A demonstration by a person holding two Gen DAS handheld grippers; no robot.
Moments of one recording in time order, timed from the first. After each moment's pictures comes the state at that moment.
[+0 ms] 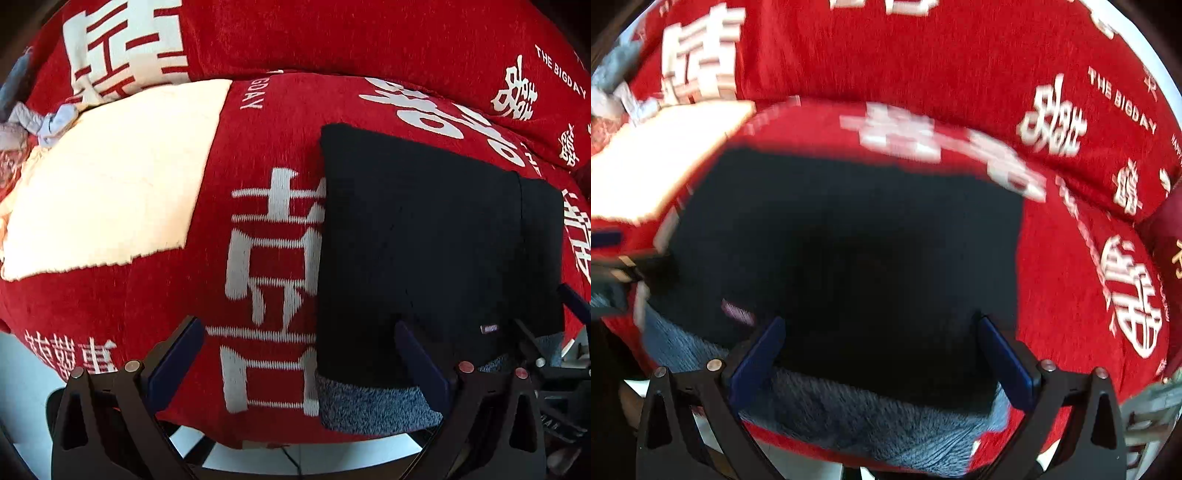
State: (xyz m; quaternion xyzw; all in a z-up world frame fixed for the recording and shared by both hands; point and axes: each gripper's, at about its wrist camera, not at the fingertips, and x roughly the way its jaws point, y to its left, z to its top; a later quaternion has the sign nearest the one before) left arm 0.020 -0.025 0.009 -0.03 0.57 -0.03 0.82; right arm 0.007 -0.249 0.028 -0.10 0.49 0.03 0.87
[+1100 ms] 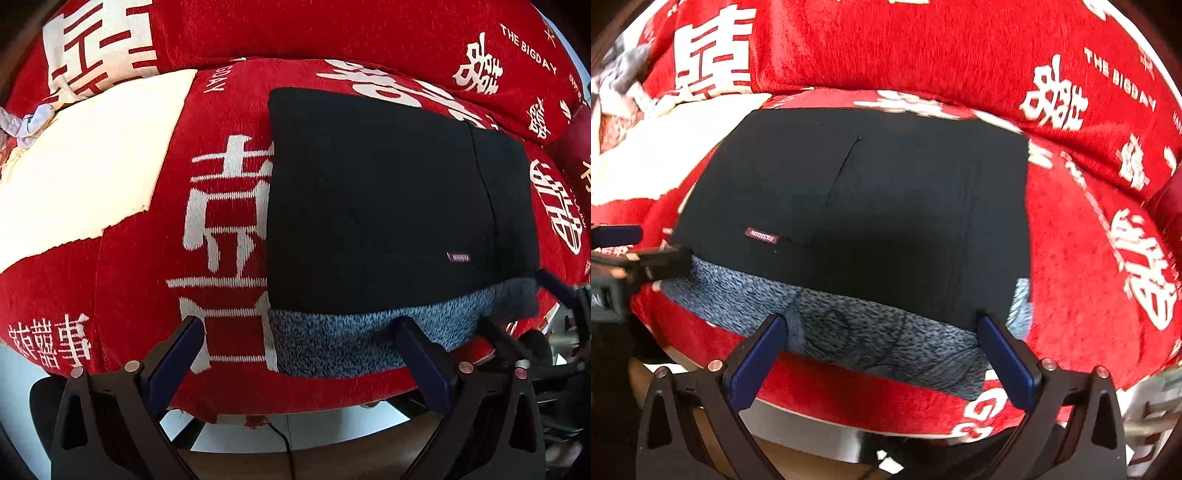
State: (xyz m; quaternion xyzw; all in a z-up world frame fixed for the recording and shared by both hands) left arm -0.017 -0.049 0.008 -0.03 0.58 -0.08 0.81; right arm -0.025 -0.249 0.044 -0.10 0.50 0.06 0.86
